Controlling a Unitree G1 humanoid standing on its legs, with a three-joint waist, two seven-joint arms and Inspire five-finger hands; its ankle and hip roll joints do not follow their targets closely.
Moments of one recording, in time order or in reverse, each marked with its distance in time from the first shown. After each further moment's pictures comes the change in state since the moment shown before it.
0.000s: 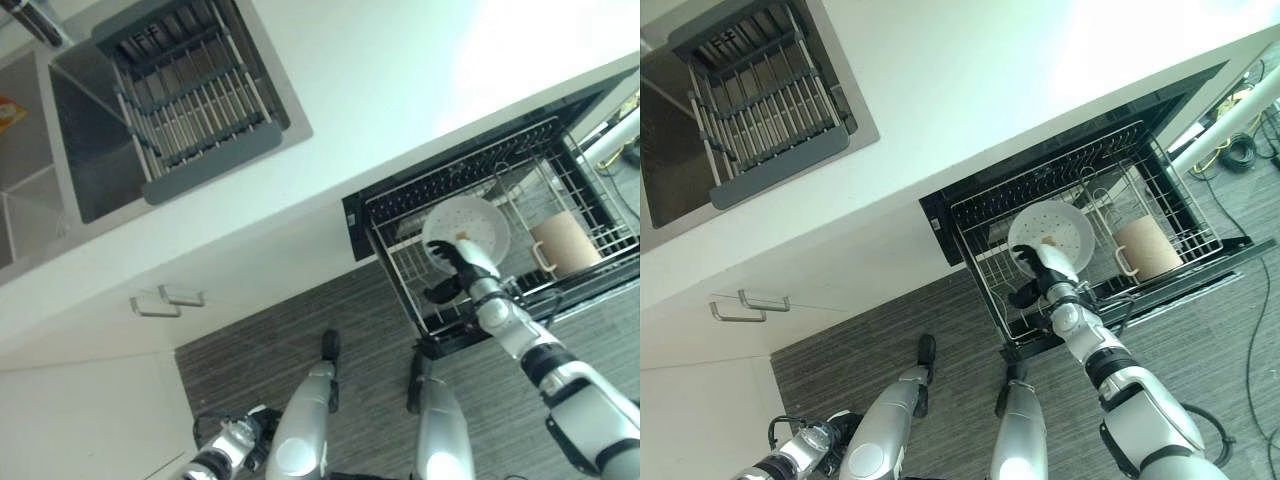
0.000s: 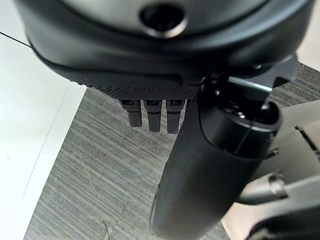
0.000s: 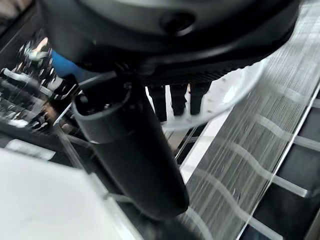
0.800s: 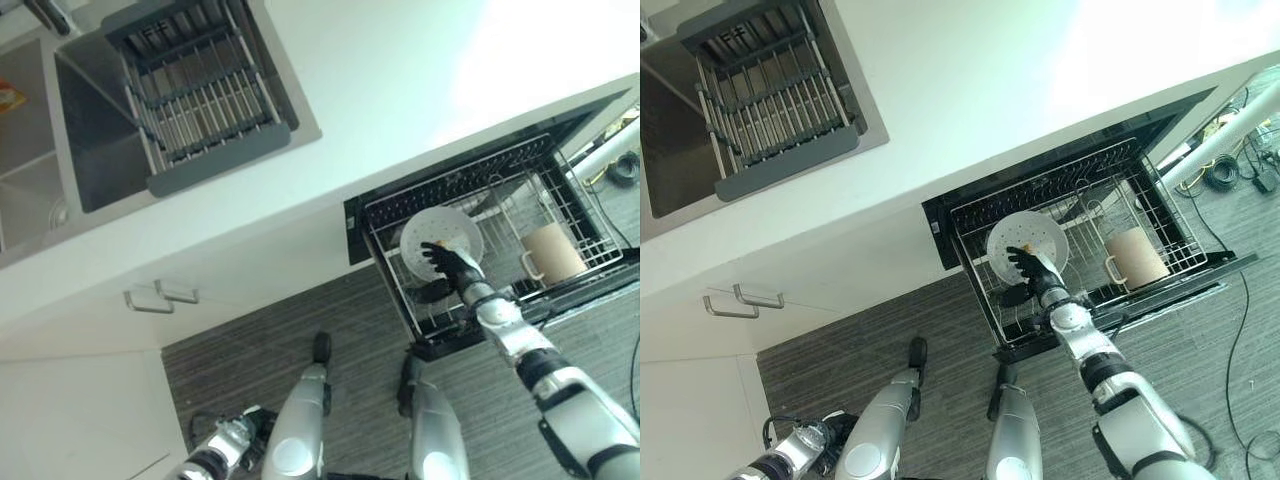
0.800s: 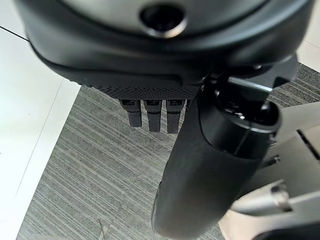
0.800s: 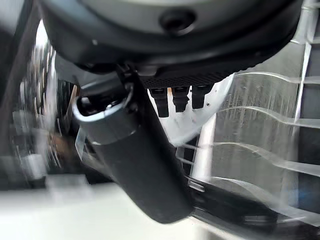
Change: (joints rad) left arm 0.027 -0.017 0.034 0.004 0.005 0.019 0.039; right arm 0.179 0.148 -0.280 -0.128 0.480 -0.020 -0.135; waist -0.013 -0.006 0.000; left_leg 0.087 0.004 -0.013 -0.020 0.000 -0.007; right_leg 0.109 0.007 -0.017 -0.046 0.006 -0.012
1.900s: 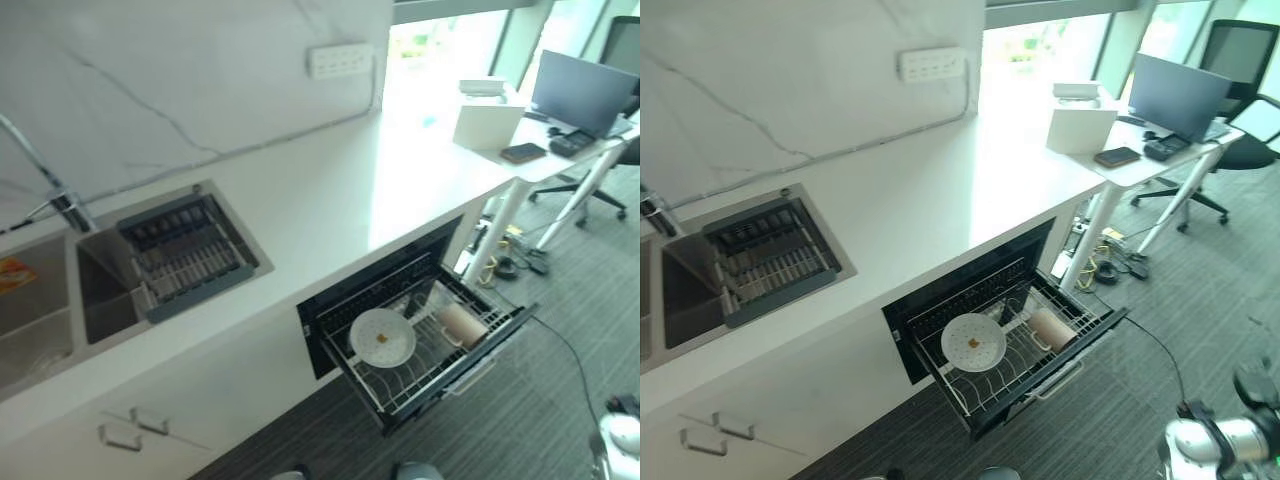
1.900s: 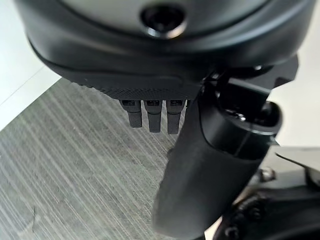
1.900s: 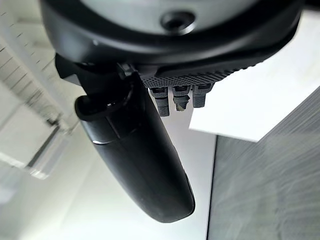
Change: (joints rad) left arm 0.271 -0.089 0.367 0.217 -0.045 -0.053 -0.011; right arm 0.667 -0.028 -0.762 -0.216 -0.156 -0.196 -0.886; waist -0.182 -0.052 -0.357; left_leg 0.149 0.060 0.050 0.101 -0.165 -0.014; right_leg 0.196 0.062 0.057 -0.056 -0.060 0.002
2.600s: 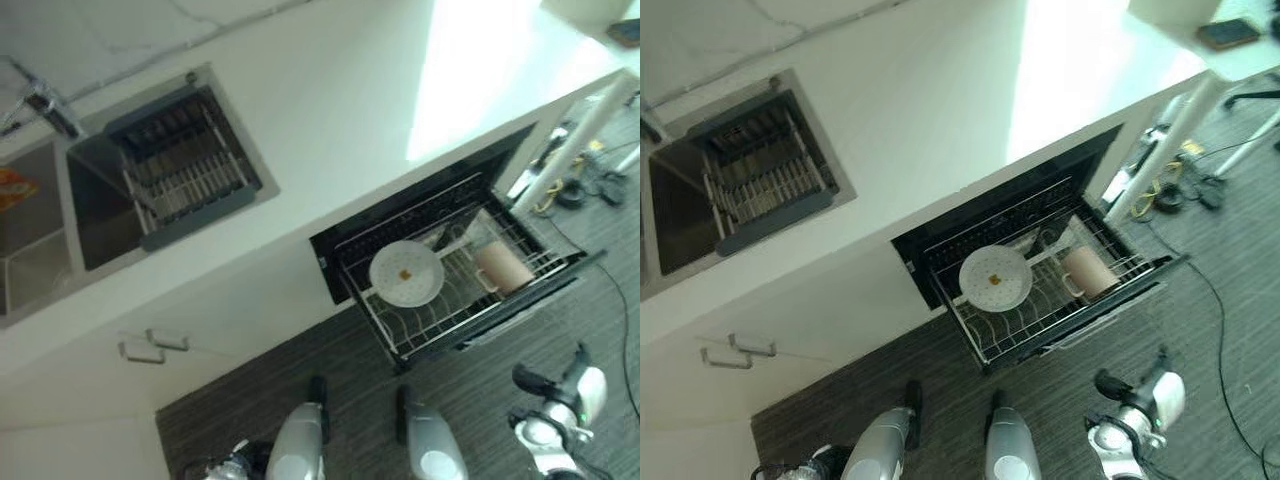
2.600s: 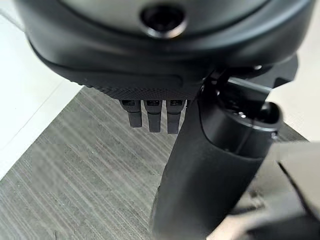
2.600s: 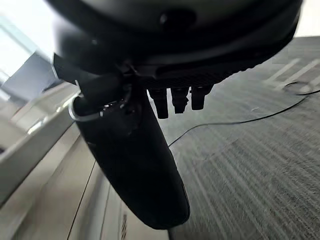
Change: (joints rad) left arm -0.157 0.034 -0.213 -0.181 -0.055 -0.029 0.145; right arm -0.279 0.035 0.528 0.416 -0.236 0.018 0.280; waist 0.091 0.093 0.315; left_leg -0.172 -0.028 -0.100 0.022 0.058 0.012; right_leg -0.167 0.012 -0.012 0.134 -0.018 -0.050
